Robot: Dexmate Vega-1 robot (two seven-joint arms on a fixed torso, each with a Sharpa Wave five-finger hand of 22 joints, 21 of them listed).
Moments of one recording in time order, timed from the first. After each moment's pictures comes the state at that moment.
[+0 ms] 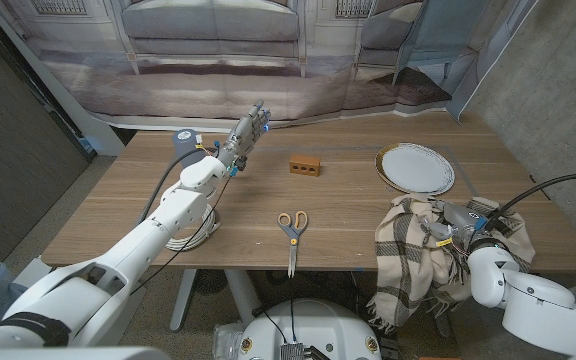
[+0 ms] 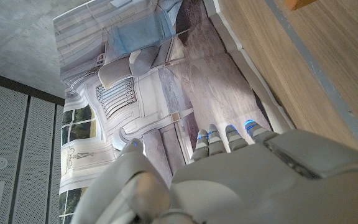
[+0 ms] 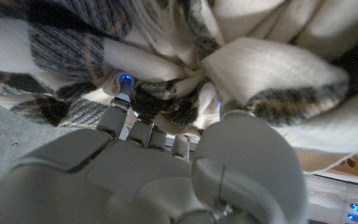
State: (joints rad) left arm 0.67 0.49 0.47 -1.29 -0.59 -0.20 -0.14; left_hand 0.24 -0.03 0.19 0.11 0.33 0.01 0.05 0.20 0.18 0.00 0.02 0.20 0.18 -0.07 0.03 0.19 0.18 -0.12 0.04 0.20 0.18; right arm -1.43 -1.22 -0.44 -2.31 -0.05 -0.98 -0.47; right_hand 0.84 0.01 0.29 -0.18 0.39 0.37 -0.15 0.35 0.27 0.29 -0.01 0.34 0.23 0.49 -0.05 0.28 0.24 0.65 0.15 0.34 0.19
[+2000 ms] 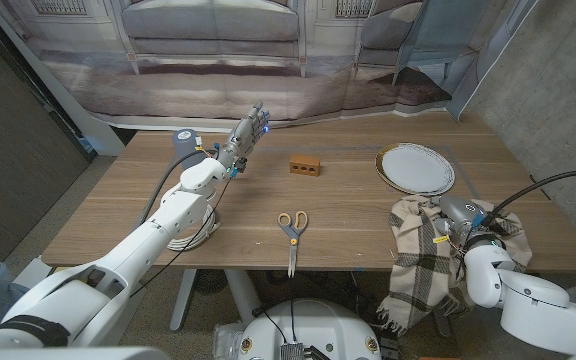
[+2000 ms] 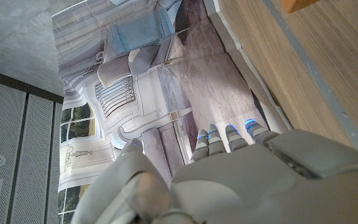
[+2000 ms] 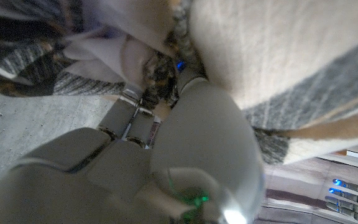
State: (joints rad) left arm 0.68 0.48 0.47 -1.29 -0.59 -0.20 -0.13; left_hand 0.24 -0.02 0.18 0.11 0.33 0.01 0.05 0.20 0.18 0.00 0.02 0.20 0.18 -0.07 0.03 0.19 0.18 -0.12 0.04 0.20 0.18; right arm -1.42 -1.20 -0.43 -2.27 -0.13 -0.90 -0.60; right_hand 1.50 0.06 0.22 -0.16 0.18 0.79 -0.13 0.65 0.51 0.72 -0.12 0.54 0.49 0.83 -0.02 0.60 0.76 0.82 -0.10 0.97 0.65
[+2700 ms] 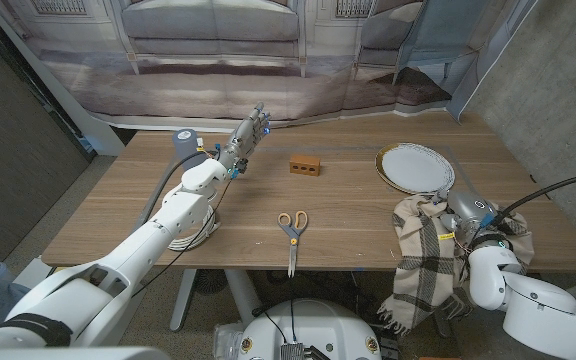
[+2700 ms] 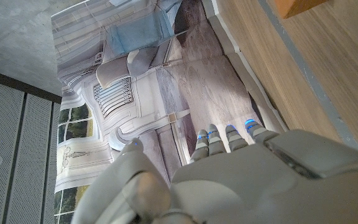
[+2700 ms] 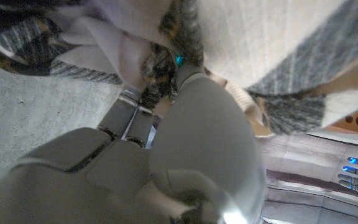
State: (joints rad) left arm 0.68 0.47 0.47 -1.27 -0.60 -0.20 -0.14; left_hand 0.25 -0.02 0.18 0.11 0.33 0.01 0.05 0.20 0.18 0.00 0.02 0.20 0.18 -0.07 0.03 0.19 0.18 -0.12 0.04 0.20 0.18; right arm -1.51 -1.15 -0.33 -2.30 -0.15 -0.91 -0.66; right_hand 1.51 0.06 0.21 -0.15 0.19 0.81 -0.14 0.66 0.51 0.83 -0.13 0.58 0.54 0.85 -0.01 0.62 0.81 0.81 -0.09 1.02 0.67
